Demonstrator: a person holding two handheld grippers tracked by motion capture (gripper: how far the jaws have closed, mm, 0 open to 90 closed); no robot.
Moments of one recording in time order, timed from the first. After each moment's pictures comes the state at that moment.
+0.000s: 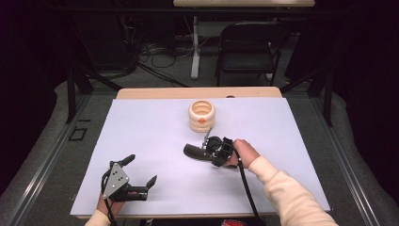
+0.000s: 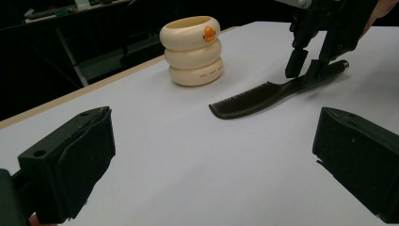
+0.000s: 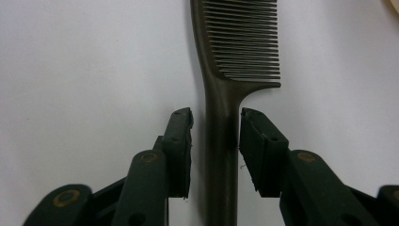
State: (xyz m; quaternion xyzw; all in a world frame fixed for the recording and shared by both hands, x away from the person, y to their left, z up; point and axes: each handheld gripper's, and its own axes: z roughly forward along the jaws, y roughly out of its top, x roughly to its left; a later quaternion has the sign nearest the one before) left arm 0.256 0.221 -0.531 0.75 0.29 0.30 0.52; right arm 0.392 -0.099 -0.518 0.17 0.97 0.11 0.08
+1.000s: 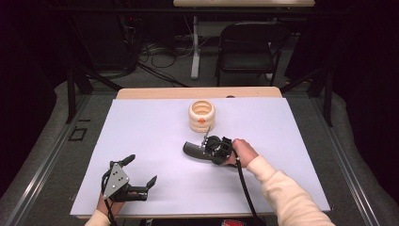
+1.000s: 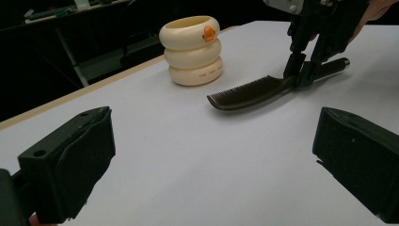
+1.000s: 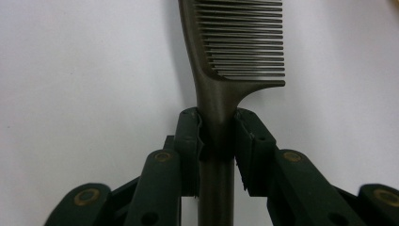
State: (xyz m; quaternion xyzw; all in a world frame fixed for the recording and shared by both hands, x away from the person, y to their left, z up) left arm 0.256 0.221 -0.530 0.75 0.28 0.30 0.52; right arm 0.396 -0.098 -0.522 0.18 0.97 0.11 0.08
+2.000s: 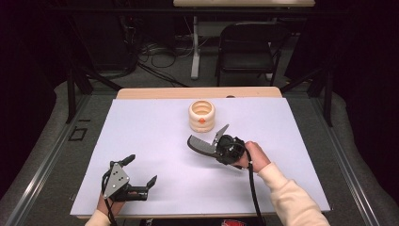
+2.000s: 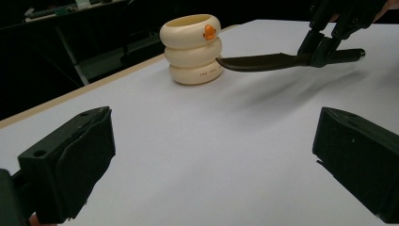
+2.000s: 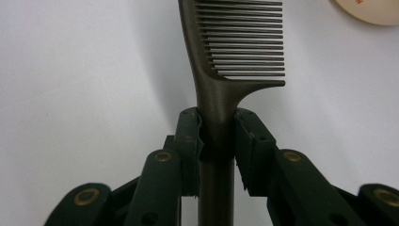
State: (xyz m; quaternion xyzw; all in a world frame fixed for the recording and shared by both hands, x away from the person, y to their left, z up) left arm 0.256 0.221 -0.531 0.75 0.29 0.30 0.52; right arm 0.379 -0.132 -0.503 0.21 0.95 0.20 0.10
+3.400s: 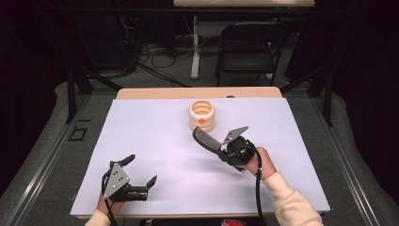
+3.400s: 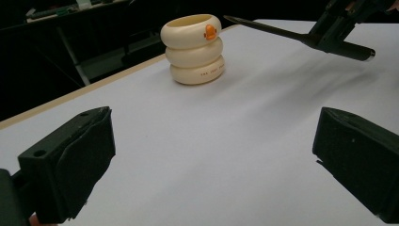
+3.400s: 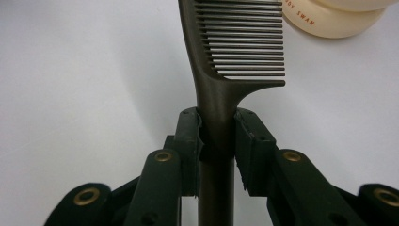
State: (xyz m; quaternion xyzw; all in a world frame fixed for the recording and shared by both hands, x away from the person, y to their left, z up) left arm 0.256 0.221 -0.531 0.75 0.29 0.30 0.52; right arm 0.362 -0.161 -0.498 0.26 0.91 0.31 0.11
